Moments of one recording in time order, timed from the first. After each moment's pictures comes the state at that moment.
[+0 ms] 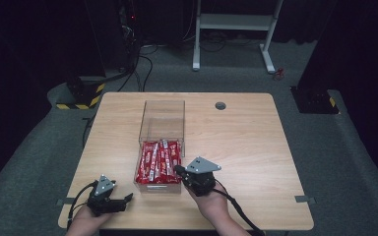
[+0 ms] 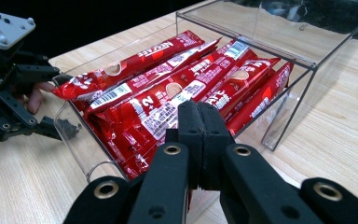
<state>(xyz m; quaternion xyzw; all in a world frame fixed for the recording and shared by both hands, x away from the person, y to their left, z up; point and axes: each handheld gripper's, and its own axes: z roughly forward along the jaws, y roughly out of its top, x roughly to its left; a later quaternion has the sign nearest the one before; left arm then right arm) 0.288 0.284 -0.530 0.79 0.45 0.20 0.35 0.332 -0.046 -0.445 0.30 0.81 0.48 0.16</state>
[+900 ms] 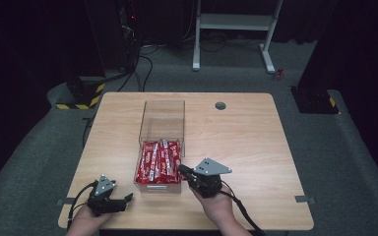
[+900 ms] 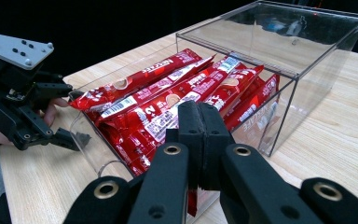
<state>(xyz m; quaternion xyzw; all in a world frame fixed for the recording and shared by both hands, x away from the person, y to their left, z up) 0.288 0.283 -0.530 0.79 0.46 0.20 0.35 0.326 -0.064 -0.439 0.30 0.79 0.52 0.15</state>
